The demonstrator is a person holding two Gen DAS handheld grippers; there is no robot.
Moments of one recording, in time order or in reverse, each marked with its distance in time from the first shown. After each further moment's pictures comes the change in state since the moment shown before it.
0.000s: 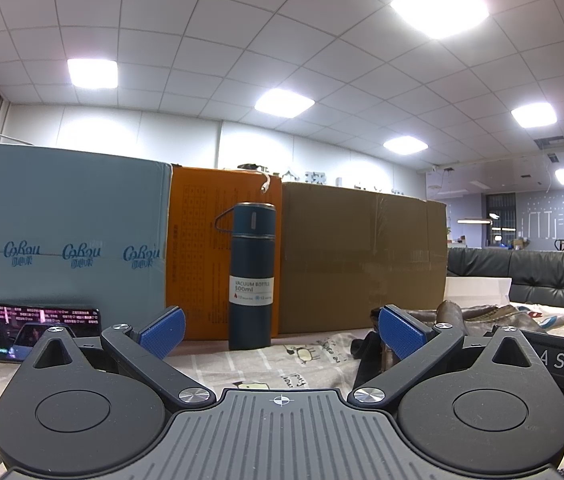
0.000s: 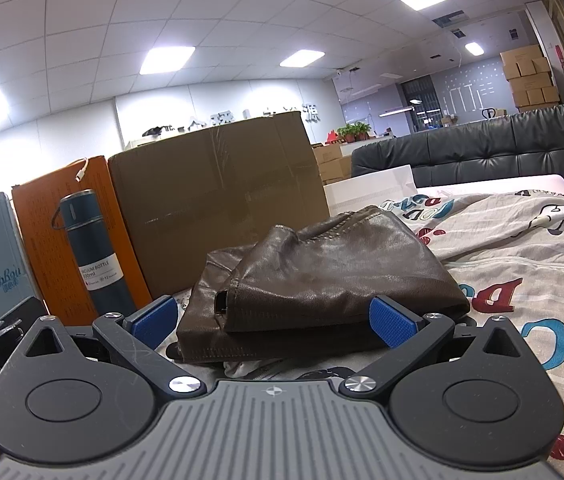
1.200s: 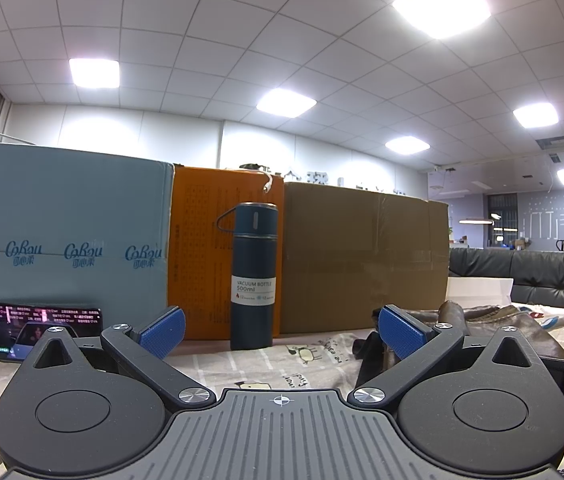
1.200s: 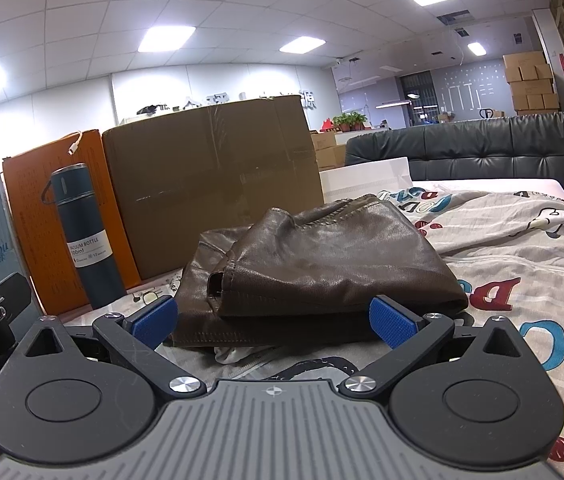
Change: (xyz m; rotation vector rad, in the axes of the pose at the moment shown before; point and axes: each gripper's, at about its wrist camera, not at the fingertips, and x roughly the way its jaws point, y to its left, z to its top) left arm -0.002 0.001 0.000 -0.002 -0.001 0.005; right arm 0.011 0.007 -0.002 -0.052 0.051 -0.035
